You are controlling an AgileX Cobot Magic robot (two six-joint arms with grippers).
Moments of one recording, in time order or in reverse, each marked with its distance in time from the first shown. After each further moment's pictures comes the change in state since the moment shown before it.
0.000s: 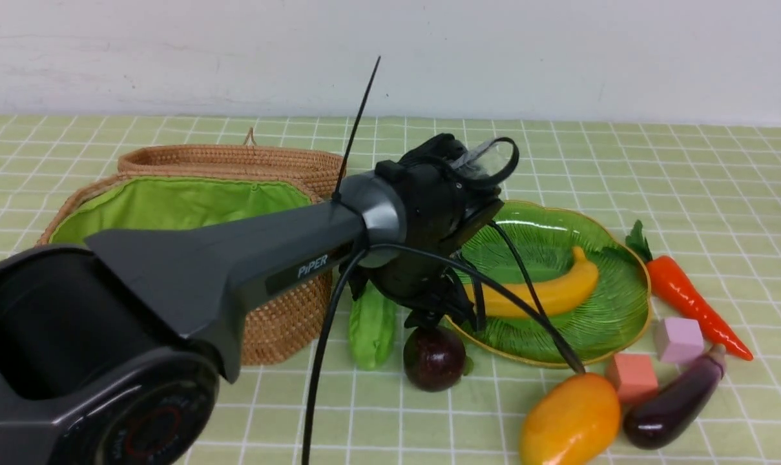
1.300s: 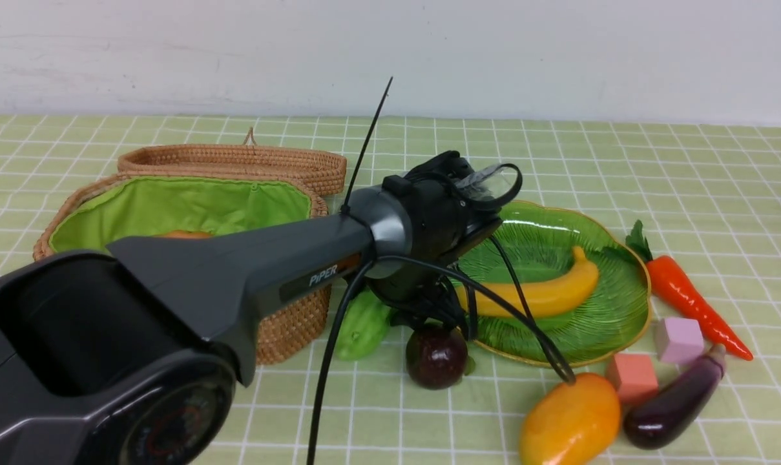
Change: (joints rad) right arm 0.000 0.000 0.000 0.000 0.000 0.000; left arm -0.001 0.038 -0.002 0.065 -0.007 -0.005
